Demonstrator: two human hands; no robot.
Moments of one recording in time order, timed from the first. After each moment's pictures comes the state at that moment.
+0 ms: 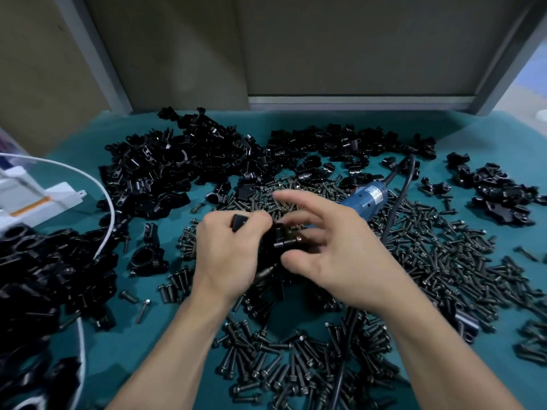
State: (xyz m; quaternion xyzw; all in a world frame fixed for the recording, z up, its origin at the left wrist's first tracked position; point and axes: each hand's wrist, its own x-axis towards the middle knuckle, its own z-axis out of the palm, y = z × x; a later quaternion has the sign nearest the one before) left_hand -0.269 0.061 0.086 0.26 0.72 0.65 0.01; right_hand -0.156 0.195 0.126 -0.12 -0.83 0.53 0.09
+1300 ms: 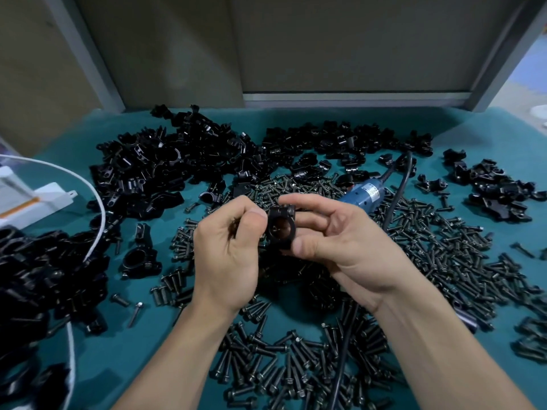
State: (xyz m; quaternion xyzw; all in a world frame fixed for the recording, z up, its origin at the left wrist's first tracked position) left_hand -0.263 0.067 0.081 0.34 0.66 0.67 -0.04; right_hand -0.160 0.207 0.115 -0.08 -0.57 0.81 0.09
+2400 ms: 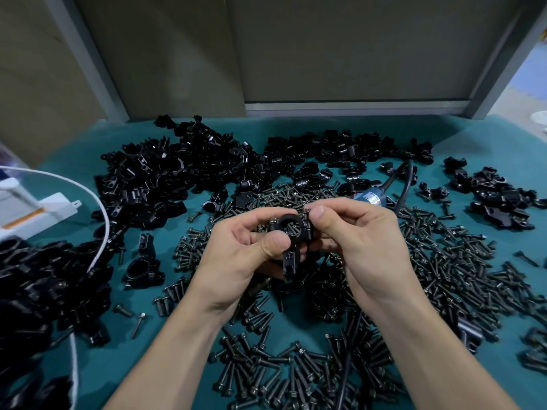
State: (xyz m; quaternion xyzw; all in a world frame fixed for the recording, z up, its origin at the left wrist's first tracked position) left_hand -0.267 0.060 0.099 0.28 0.53 0.75 0.30; right_hand -0.164 0.200 0.120 -0.14 -0.58 0.75 0.28
